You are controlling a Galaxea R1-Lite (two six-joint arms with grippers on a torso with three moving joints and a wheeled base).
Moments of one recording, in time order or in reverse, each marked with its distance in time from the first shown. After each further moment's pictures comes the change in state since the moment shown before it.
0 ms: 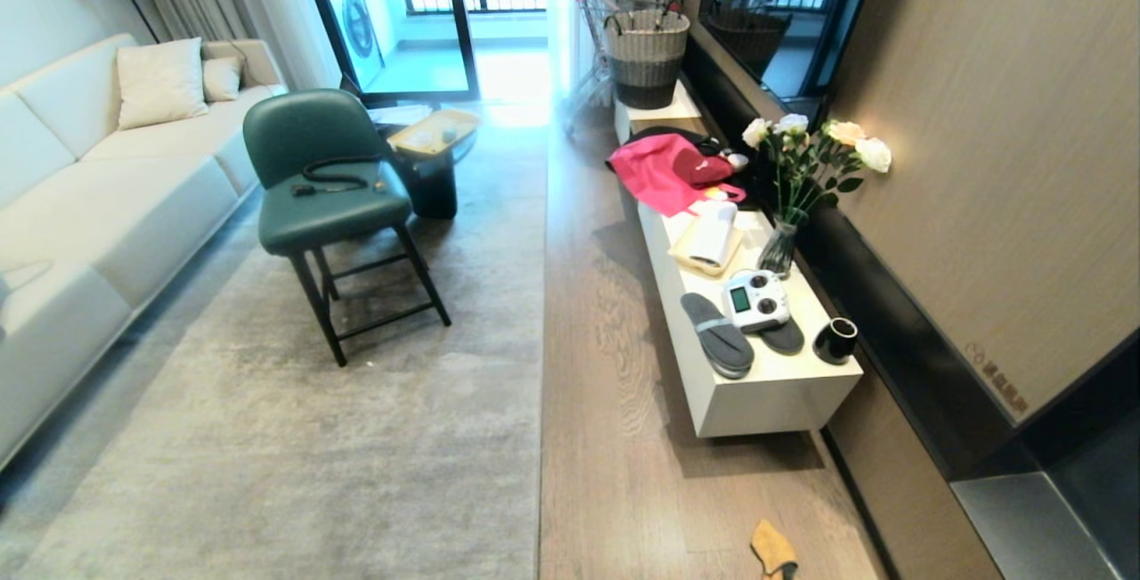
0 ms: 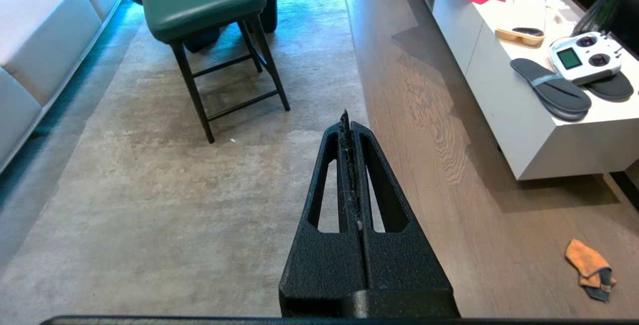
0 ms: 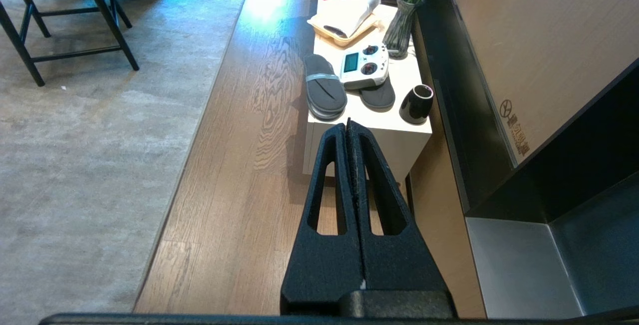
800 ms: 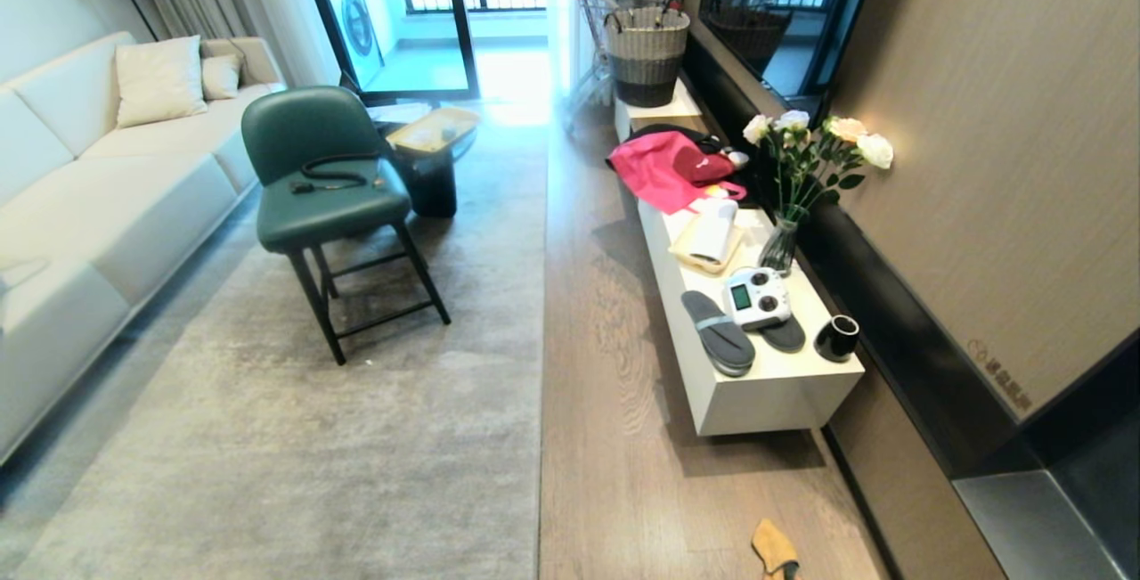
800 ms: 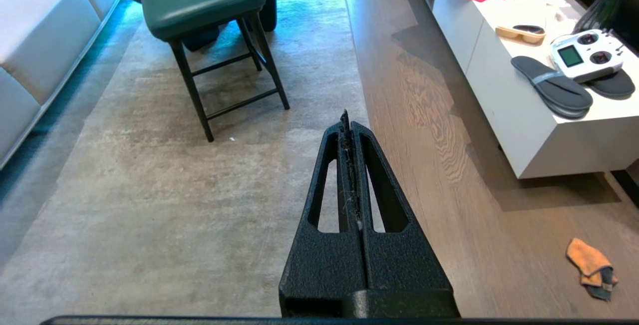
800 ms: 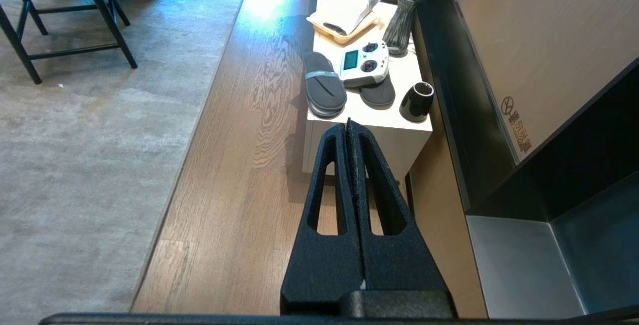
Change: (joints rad) left arm 0.000 0.000 0.000 0.000 0.000 0.000; right arm 0.000 0.000 0.000 0.000 -0.002 -0.003
